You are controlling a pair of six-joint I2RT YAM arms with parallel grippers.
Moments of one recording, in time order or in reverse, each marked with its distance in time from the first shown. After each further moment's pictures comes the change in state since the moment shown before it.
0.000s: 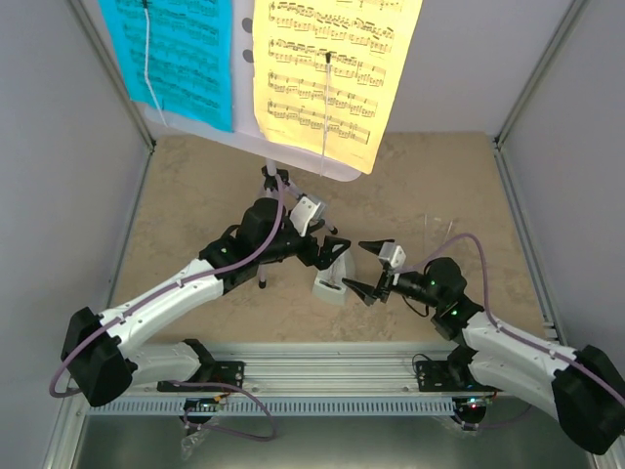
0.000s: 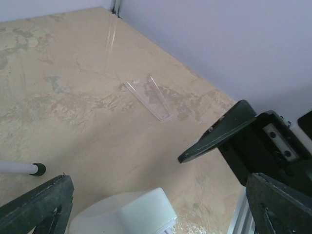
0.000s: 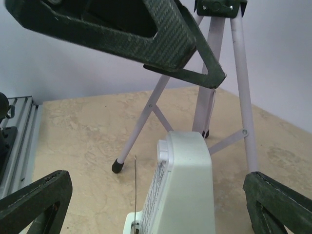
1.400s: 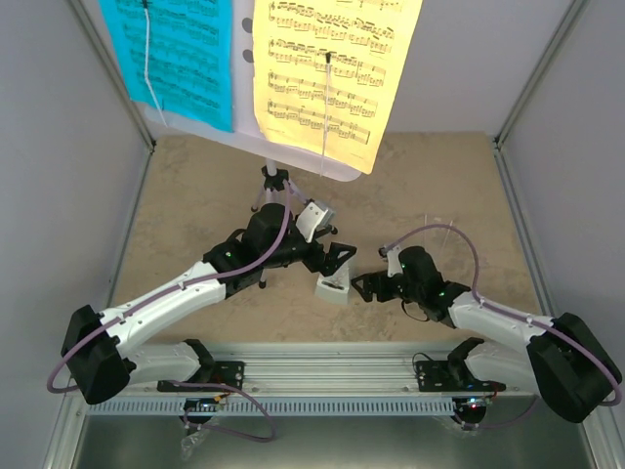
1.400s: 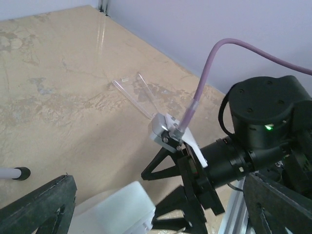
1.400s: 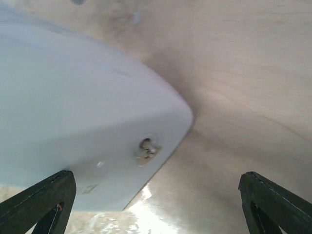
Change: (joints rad) left arm -0.063 0.001 0.002 0.004 -0.028 0.004; right arm -0.064 0.260 0.130 -0.590 0.237 0.508
